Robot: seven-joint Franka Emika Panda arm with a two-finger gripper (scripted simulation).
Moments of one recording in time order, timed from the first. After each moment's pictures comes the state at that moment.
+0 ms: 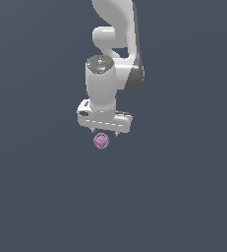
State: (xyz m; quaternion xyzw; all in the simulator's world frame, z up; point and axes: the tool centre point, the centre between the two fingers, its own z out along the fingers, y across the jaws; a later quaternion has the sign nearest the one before) arm -0.011 -0.034 0.169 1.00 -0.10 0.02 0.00
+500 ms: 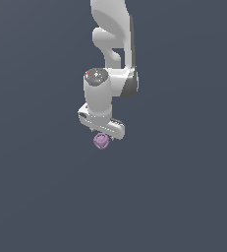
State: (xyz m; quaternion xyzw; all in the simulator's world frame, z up) arm -0.031 -0.047 0.127 0.97 -0.23 0.01 0.00
